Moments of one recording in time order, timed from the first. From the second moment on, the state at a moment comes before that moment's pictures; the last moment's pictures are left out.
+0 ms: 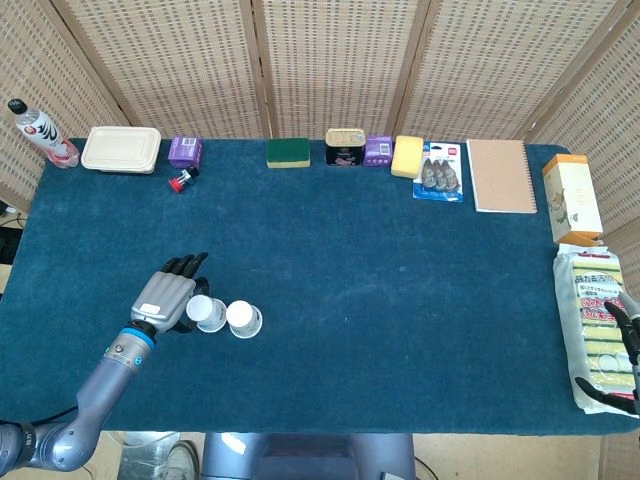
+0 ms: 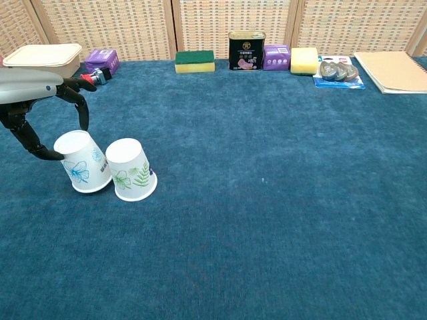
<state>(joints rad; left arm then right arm) -0.73 -1.24 -0.03 -1.91 0.84 1.07 0.60 -0.02 -0.98 0.03 -1.56 -1.57 1.58 0.29</state>
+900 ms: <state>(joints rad) -0.52 -1.11 0.05 -1.94 1.25 1.28 0.38 -0.03 -0.98 0.03 -1.56 -1.57 1.58 0.31</state>
